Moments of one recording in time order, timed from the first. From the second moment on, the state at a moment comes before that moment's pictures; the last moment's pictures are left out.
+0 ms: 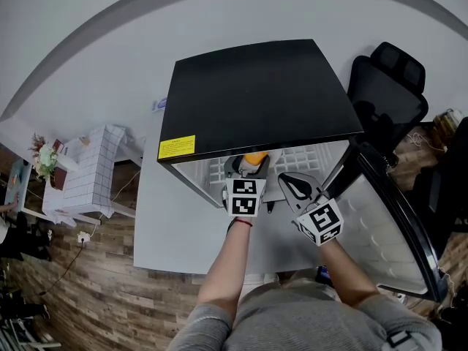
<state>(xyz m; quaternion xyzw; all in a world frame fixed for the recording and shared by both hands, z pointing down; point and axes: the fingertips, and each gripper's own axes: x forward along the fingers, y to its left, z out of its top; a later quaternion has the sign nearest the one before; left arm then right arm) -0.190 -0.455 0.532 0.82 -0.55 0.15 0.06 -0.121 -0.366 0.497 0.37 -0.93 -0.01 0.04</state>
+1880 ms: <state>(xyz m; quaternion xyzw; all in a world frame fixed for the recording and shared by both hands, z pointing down) -0.215 -0.413 0.513 0.82 -0.55 0.13 0.02 -0.129 -0.347 0.488 0.37 -0.93 -0.02 0.04</state>
